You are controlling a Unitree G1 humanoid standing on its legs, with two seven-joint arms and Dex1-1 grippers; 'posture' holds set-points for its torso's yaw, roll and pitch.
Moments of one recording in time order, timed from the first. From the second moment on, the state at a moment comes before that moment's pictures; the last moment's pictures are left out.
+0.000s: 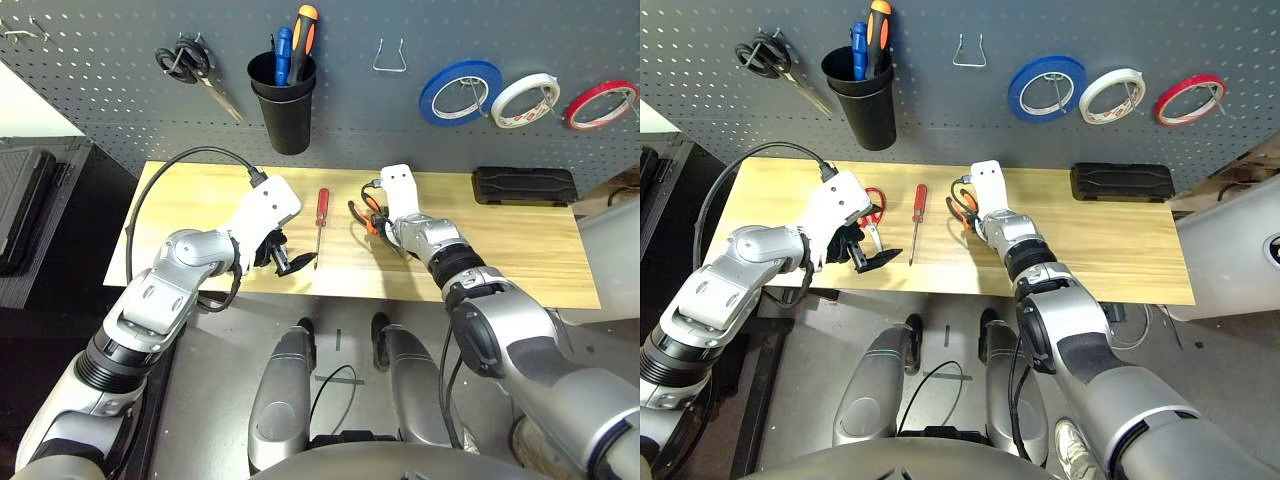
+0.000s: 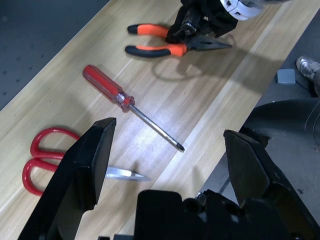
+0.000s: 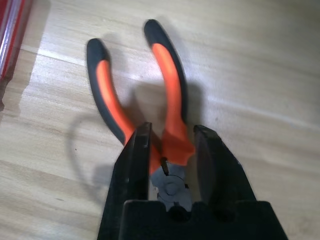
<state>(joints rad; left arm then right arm) -0.37 0.72 -0.27 -0.42 -0.11 0.75 -0.74 -0.89 -0.03 -0.05 1.04 0.05 0.45 0.04</state>
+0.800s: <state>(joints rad) -0.35 0.70 -0.27 -0.43 -0.11 0.76 -0.71 -0.85 -0.13 0.07 0.87 0.00 0.50 0.32</state>
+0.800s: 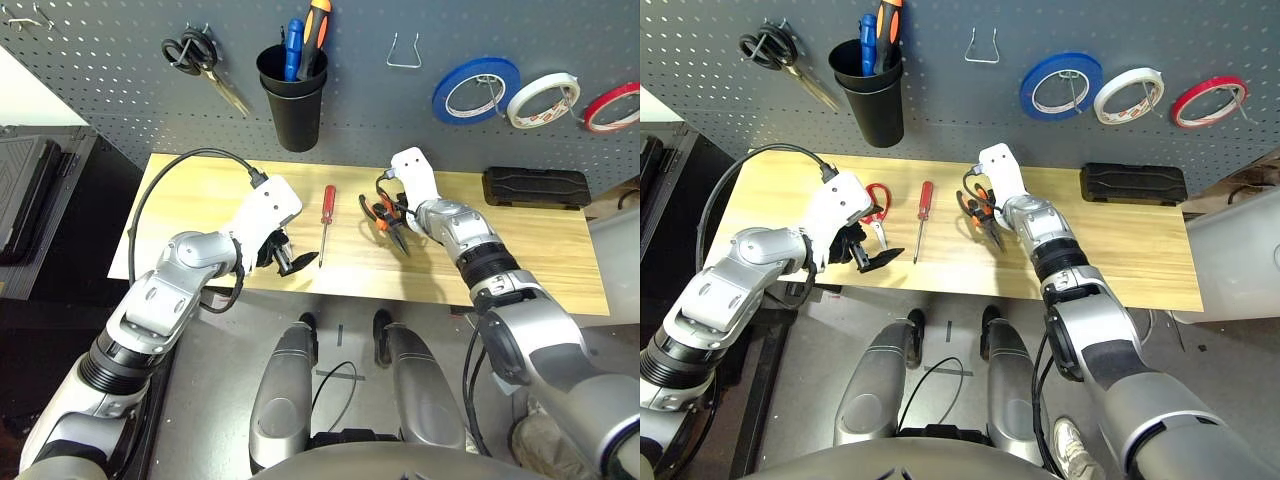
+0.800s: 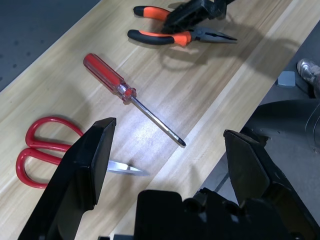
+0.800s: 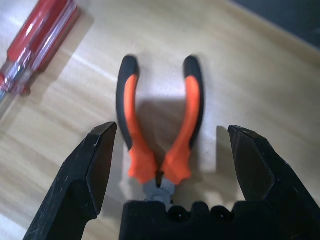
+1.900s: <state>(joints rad) -0.30 0.67 -0.15 -0.48 -0.17 0.69 -0.69 -0.67 -0.27 0.04 0.55 0.03 0.32 0.52</state>
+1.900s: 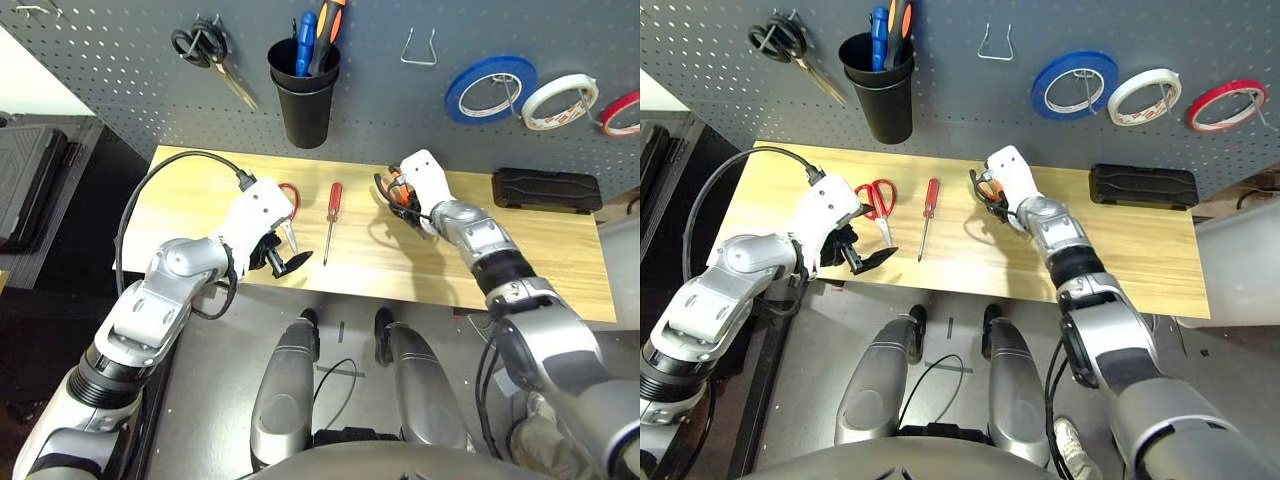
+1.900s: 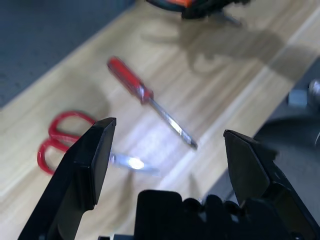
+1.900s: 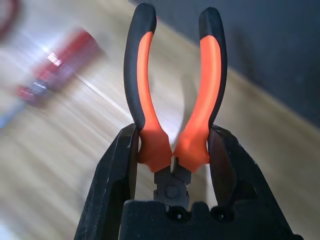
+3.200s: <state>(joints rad) -0.52 0.53 0.07 -0.56 -0.51 0.74 -0.58 -0.76 -0.39 -0.29 -0.09 0.73 0.40 0.64</state>
